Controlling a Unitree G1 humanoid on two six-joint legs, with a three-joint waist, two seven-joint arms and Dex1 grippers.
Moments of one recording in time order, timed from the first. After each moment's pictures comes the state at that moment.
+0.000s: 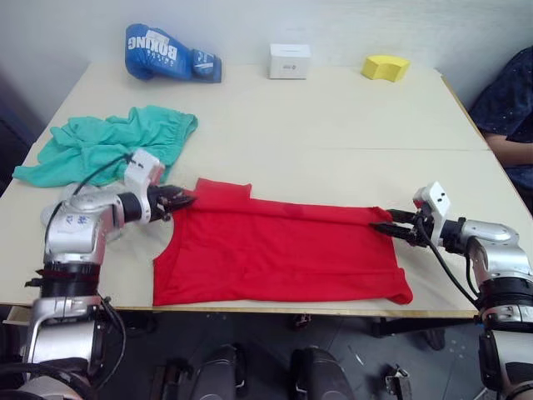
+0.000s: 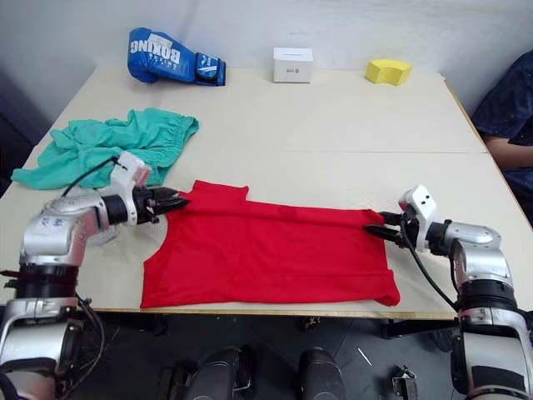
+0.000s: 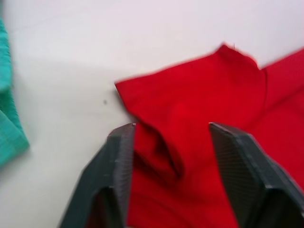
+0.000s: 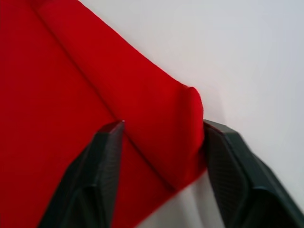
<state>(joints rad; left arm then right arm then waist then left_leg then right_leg) -0.76 0.68 0.12 0.33 -0.24 0.80 -0.82 -0.58 -0.74 -0.13 0.69 0.21 0.10 1.19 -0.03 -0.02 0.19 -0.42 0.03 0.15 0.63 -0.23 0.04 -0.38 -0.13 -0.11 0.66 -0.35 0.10</state>
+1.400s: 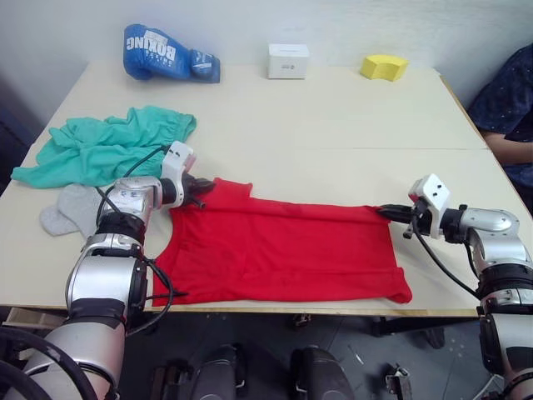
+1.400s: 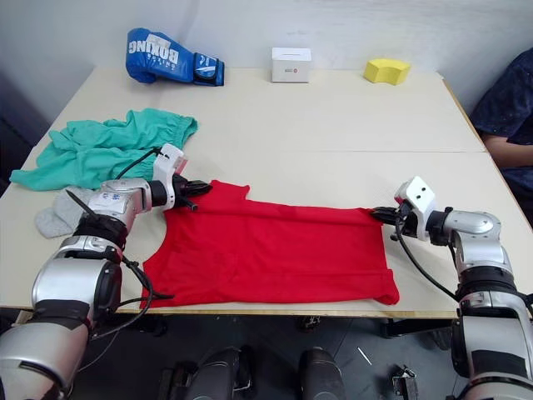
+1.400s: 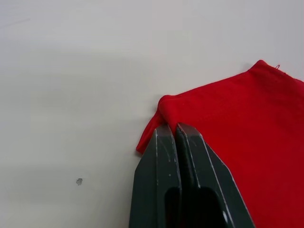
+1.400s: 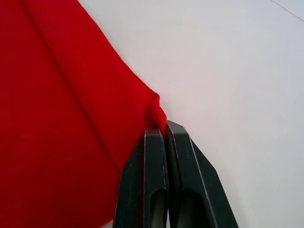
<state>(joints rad) -1.03 0.49 0.03 1.09 -0.07 0.20 -0.81 -0.67 -0.74 -0.05 0.85 0.14 -0.16 1.17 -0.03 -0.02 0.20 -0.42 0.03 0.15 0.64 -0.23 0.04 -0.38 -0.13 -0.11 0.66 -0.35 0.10</state>
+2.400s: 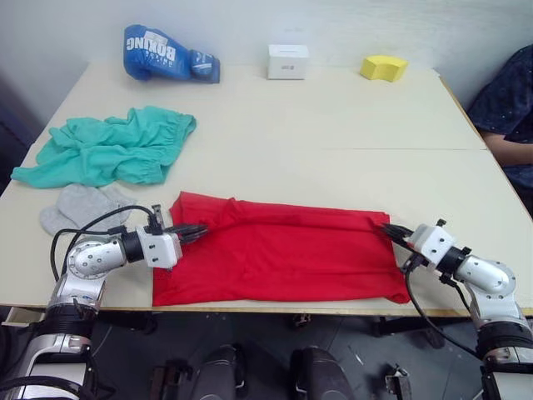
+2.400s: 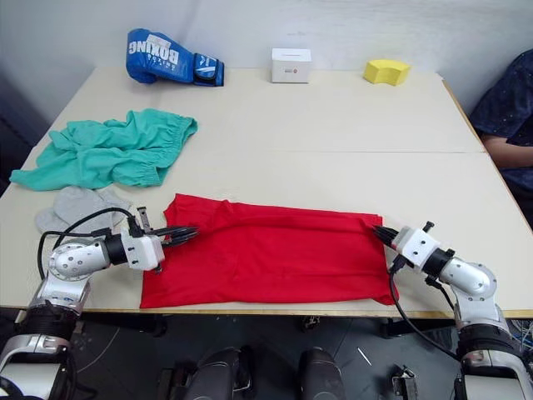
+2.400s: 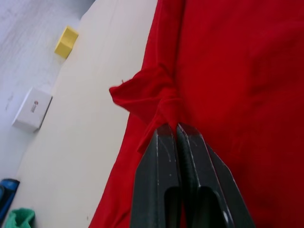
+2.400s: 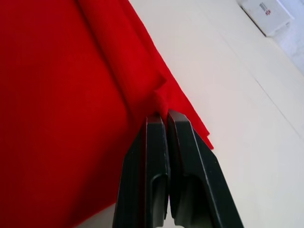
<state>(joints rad) -0.39 0.71 0.01 0.53 0.12 -0.93 -0.82 -0.34 -0.68 -0.11 0.73 0.08 -0.81 0.88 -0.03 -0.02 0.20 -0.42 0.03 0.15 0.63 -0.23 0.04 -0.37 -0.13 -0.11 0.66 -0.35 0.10</state>
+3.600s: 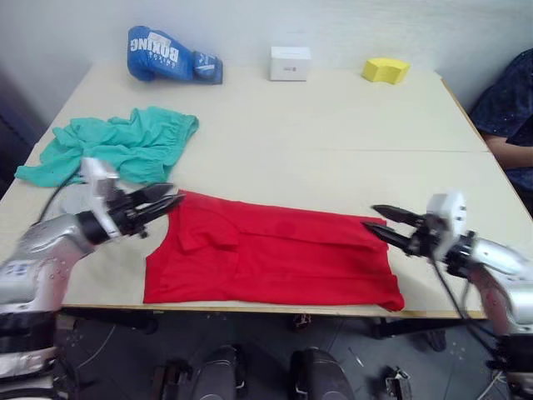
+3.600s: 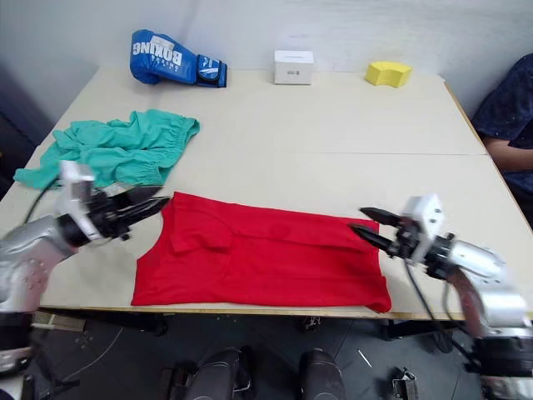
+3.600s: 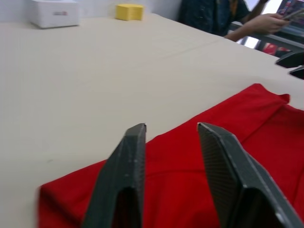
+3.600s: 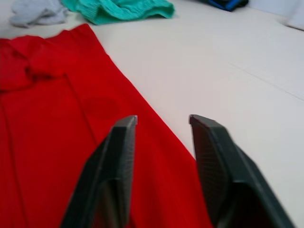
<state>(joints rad) -0.37 0.73 0.14 0.01 -0.68 0.43 -0.81 -0.24 -0.66 -0.05 -0.05 0.52 0.15 0.87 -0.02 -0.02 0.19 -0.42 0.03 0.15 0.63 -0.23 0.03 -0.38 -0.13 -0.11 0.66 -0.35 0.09</state>
